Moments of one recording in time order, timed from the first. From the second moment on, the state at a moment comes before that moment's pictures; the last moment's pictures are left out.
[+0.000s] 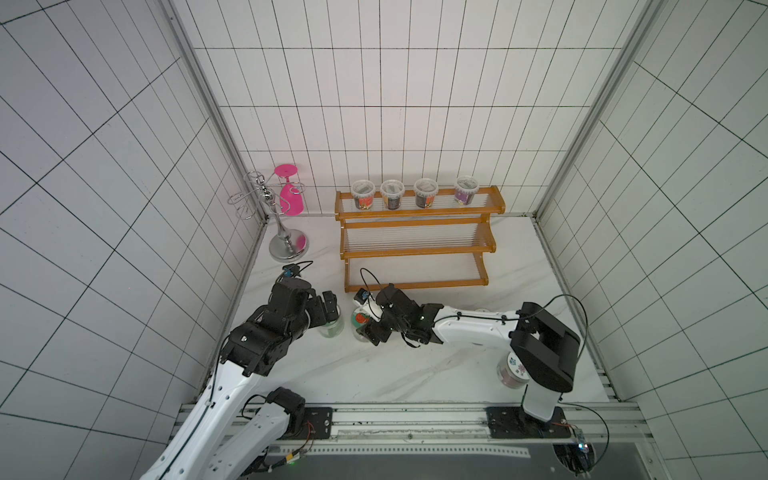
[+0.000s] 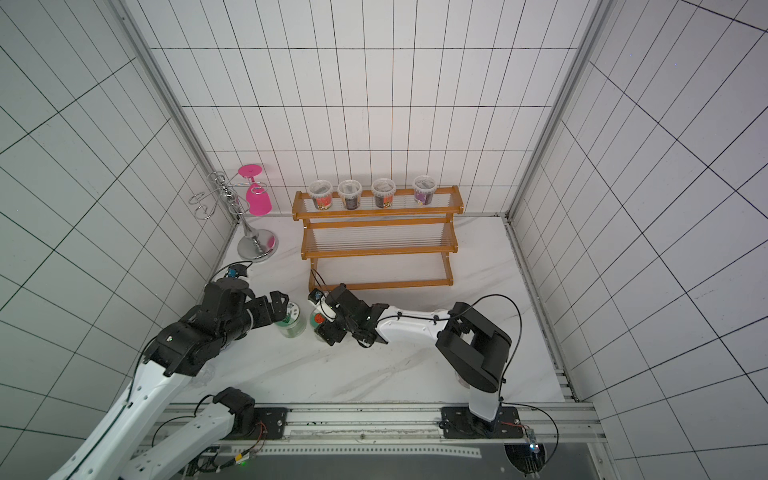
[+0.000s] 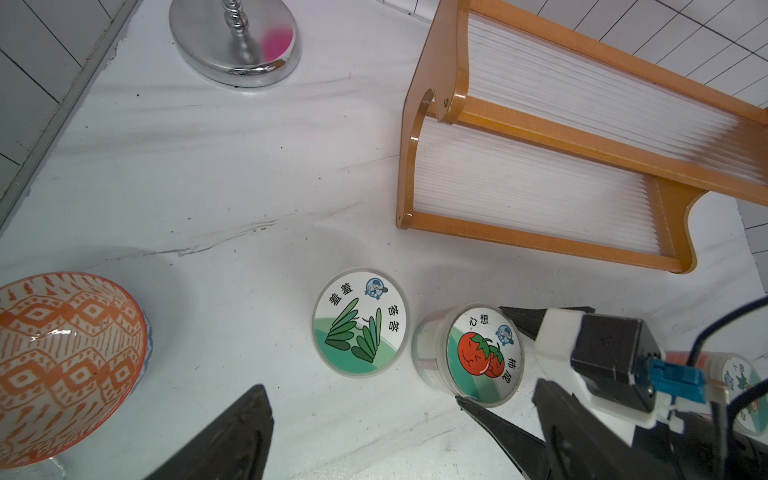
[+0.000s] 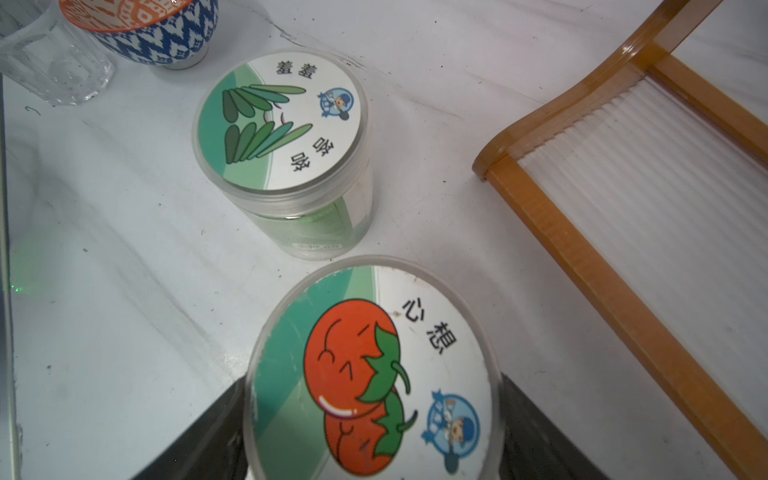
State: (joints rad) left arm -0.40 0.76 0.93 -0.93 -0.13 -0.56; right arm 1.14 1.79 1.11 -0.03 -0.05 -0.01
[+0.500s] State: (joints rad) left arm -0.40 0.75 0.88 -0.56 0.31 -0.38; right arm 0.95 1.37 1.11 -0.32 -0.16 -0.03
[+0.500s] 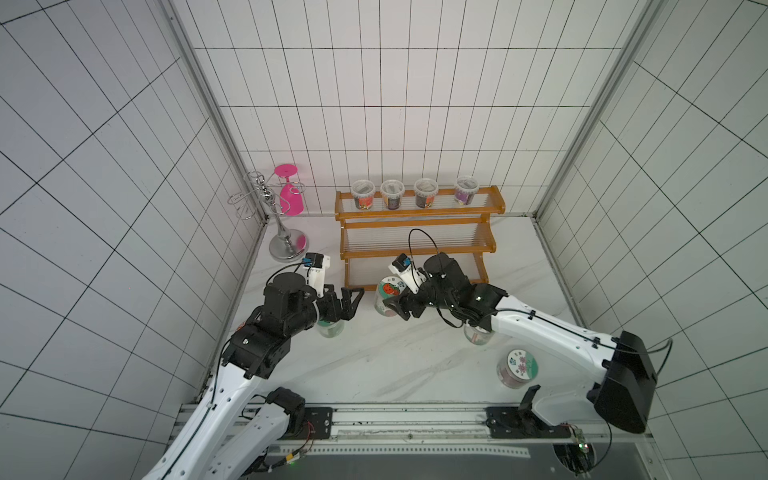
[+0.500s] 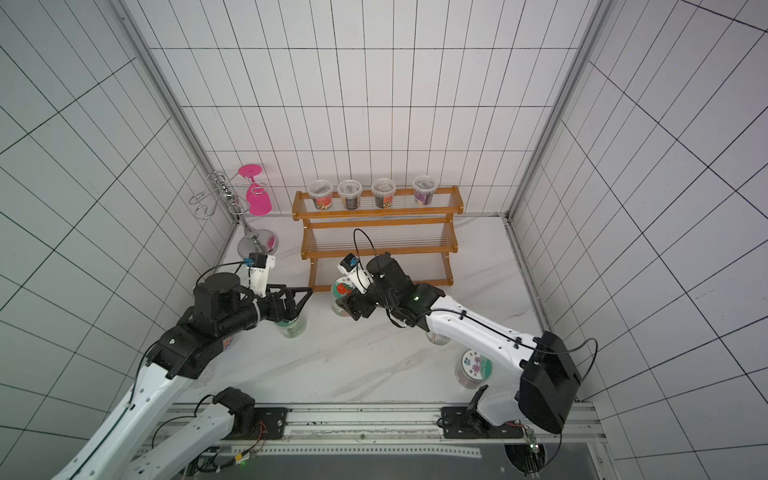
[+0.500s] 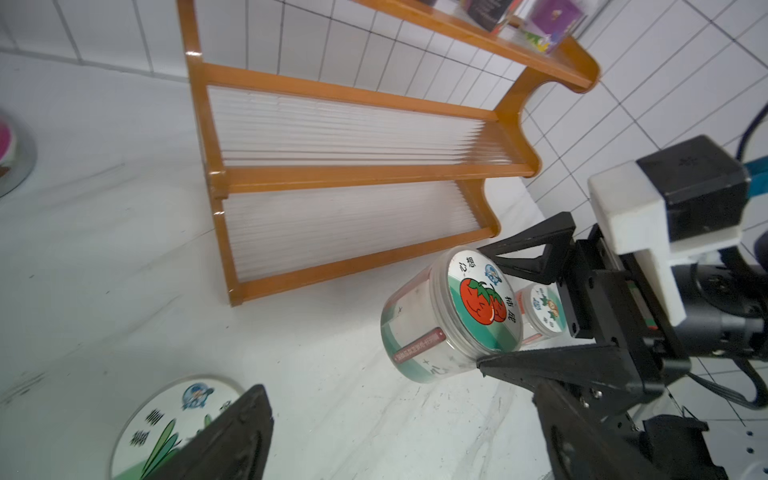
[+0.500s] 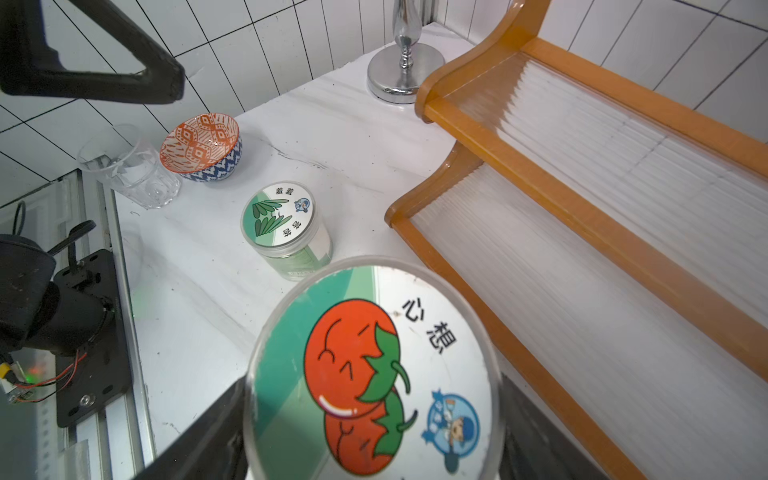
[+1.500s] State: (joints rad) left arm -0.81 1.02 0.80 -0.15 0.66 -0.04; right arm 0.90 1.08 1.22 -0.82 -0.51 -0.20
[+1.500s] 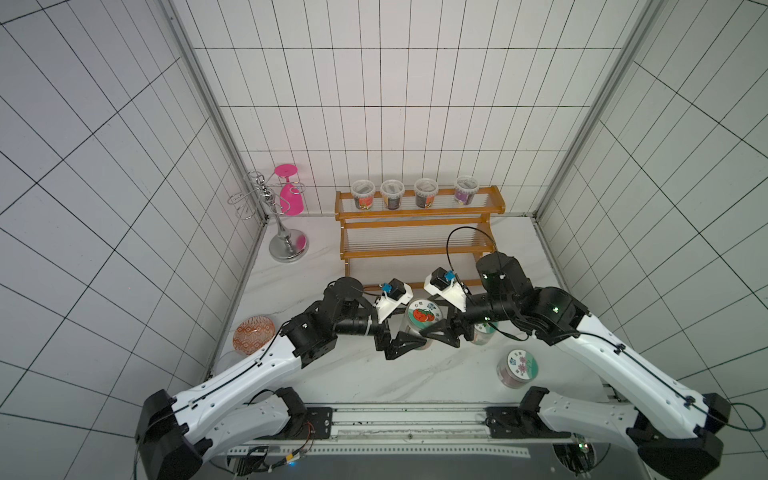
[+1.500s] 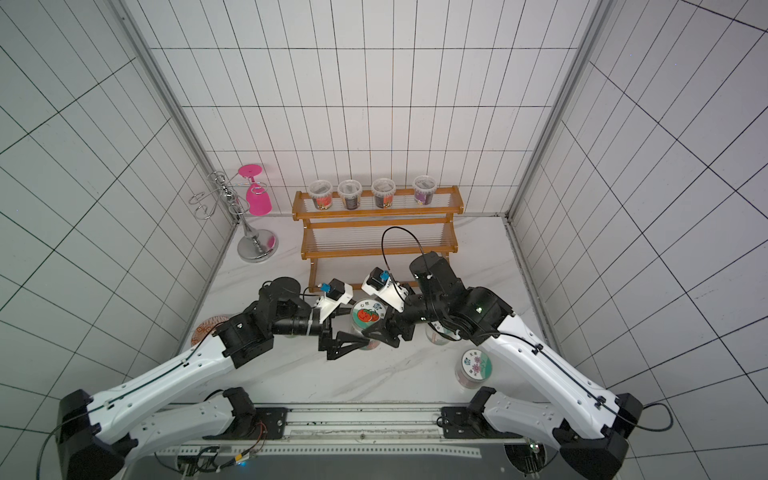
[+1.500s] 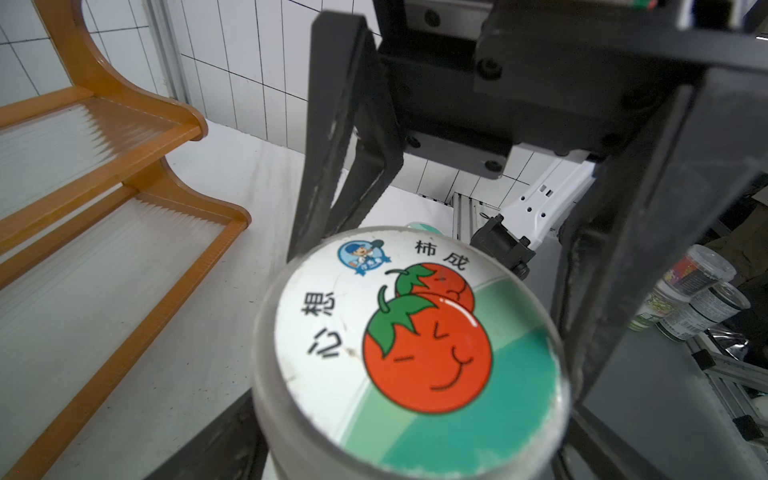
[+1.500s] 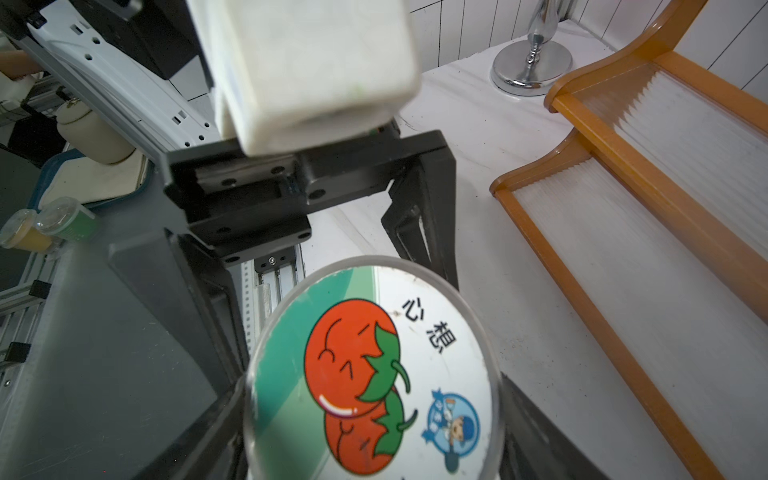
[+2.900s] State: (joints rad) left arm -0.68 1.03 0.49 0.48 -0.33 -0.24; right arm 0.89 0.91 1.18 -0.69 0.02 -0.02
